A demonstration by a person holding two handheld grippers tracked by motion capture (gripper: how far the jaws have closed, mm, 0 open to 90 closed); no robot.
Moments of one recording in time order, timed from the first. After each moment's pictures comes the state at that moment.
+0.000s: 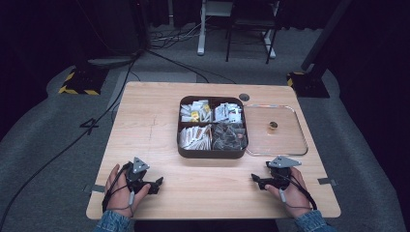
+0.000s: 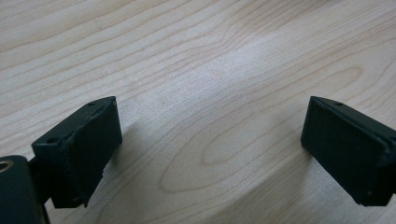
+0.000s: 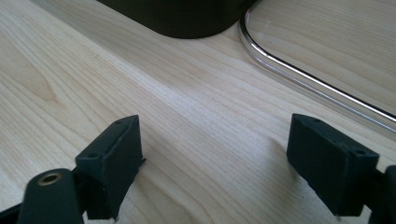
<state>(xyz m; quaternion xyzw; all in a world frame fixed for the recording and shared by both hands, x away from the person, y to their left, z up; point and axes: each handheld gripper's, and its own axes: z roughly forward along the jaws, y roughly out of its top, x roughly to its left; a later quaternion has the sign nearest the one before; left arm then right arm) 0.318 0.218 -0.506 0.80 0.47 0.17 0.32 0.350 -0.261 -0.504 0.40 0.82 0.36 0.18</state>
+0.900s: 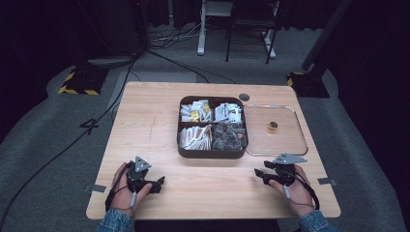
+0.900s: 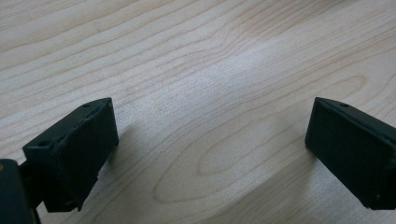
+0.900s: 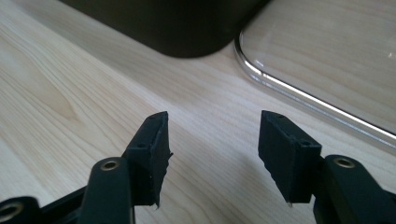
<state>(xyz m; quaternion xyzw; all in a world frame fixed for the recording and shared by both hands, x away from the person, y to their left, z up) 0.321 0.213 -0.506 0.80 0.48 0.17 0.32 0.352 -0.267 -0.487 0.41 0.81 0.39 0.16</state>
